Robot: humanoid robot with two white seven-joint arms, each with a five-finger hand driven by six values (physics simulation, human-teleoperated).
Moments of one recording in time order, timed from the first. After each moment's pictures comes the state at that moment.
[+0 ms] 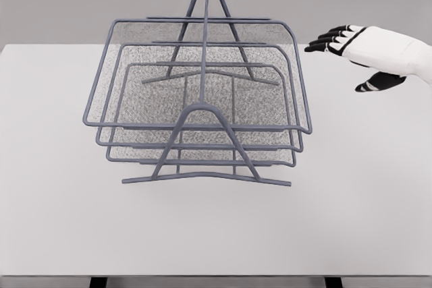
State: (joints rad) left arm 0.04 0.00 -0.02 -0.02 0.71 0.20 0.08; right arm -0.57 -0.88 0.34 -1.66 0.29 -0.46 0.61
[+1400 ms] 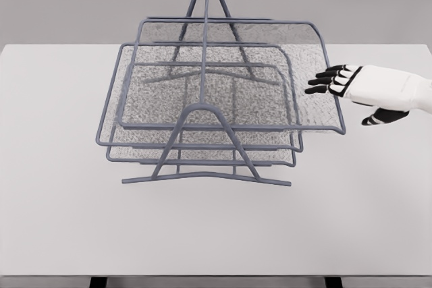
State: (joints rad) left arm 0.04 0.00 -0.02 -0.02 0.71 0.20 0.08; right arm -0.48 -0.98 0.39 -1.65 0.25 -0.61 0.61
